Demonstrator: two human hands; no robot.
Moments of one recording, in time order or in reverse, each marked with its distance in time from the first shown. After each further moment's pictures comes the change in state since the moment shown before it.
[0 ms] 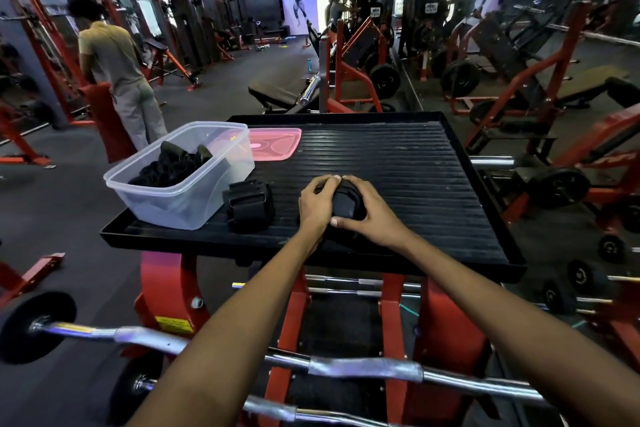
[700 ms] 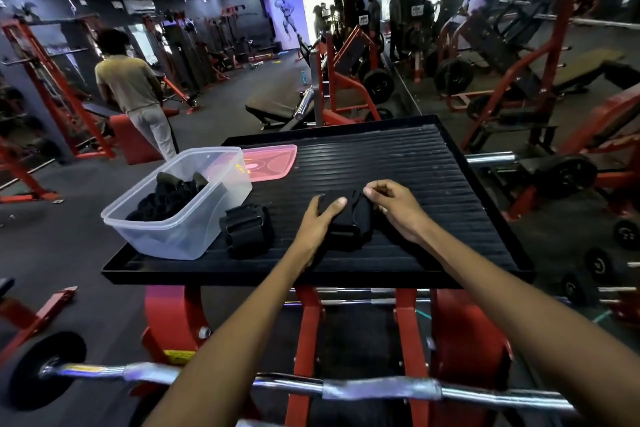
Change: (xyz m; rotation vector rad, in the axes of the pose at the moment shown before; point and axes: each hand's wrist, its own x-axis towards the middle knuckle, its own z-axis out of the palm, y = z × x) left_hand 0.006 -0.007 -0.009 -0.020 -0.328 -0.145; right_hand 0.020 0.020 -0.031 0.709 0.250 0.372
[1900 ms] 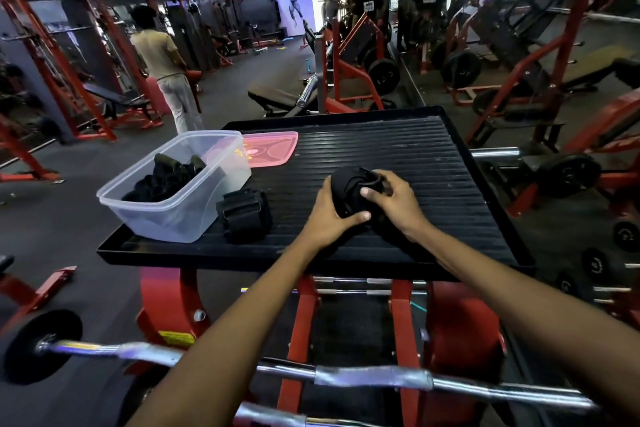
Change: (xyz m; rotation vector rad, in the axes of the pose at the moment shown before) left_hand -0.004 -0.009 0.009 0.509 -0.039 0.257; right_hand -0.008 0.008 0.003 -0.385 0.091 -0.148
